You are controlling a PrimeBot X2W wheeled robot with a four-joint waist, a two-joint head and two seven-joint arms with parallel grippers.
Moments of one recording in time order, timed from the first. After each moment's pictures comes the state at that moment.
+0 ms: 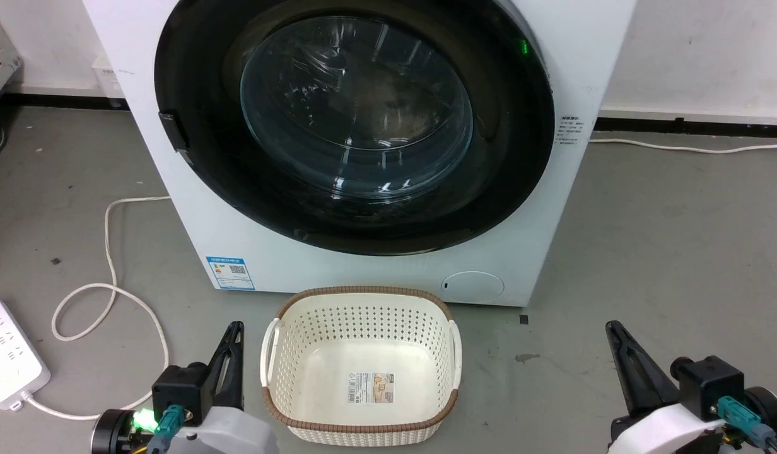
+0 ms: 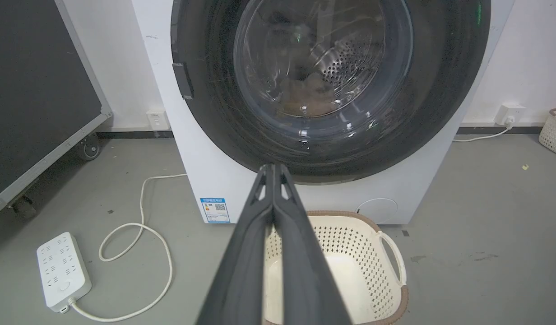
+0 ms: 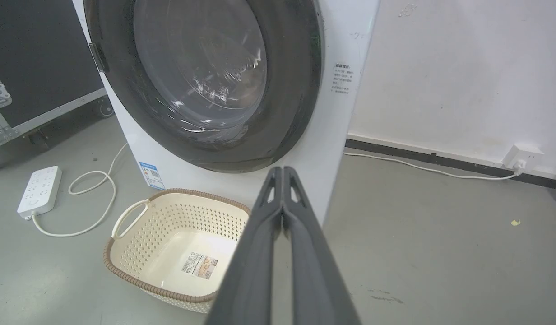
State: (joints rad) left arm 0.02 0.05 -0.02 0.03 -0.03 -0.02 -0.06; right arm 0.03 -0.06 -0.01 0.03 0.03 0.13 -0.06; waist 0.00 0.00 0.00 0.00
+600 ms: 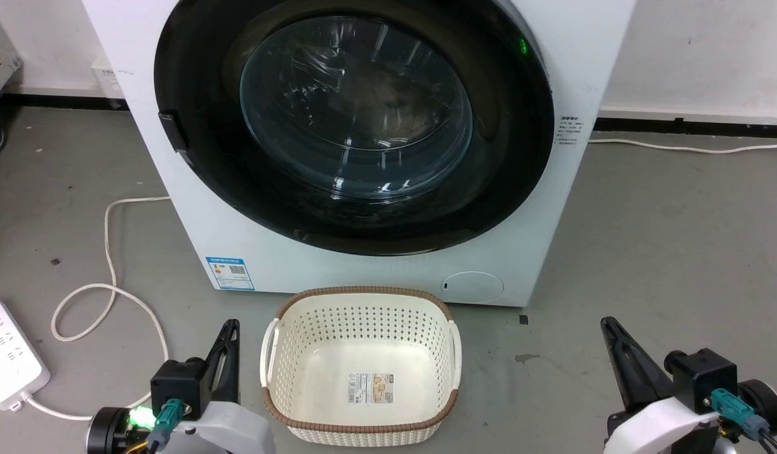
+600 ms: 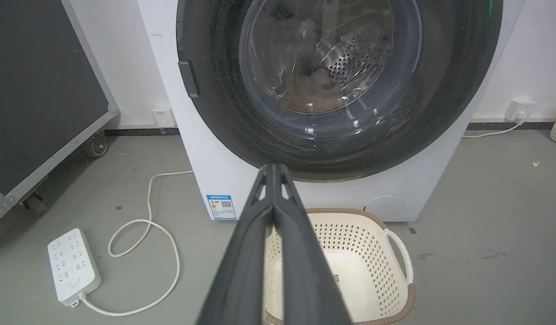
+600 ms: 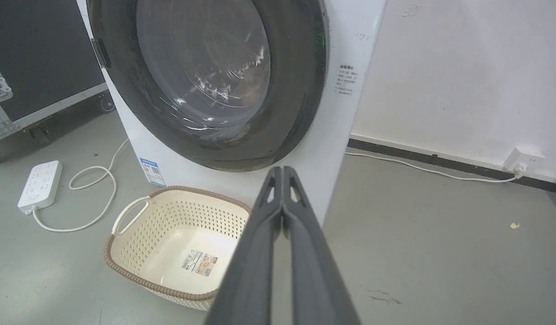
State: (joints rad) left arm 0.02 0.05 -0.01 0.01 -0.02 -0.01 -0.03; right arm 0.02 -0.06 -0.01 0.02 0.01 0.13 -0.03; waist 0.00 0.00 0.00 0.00
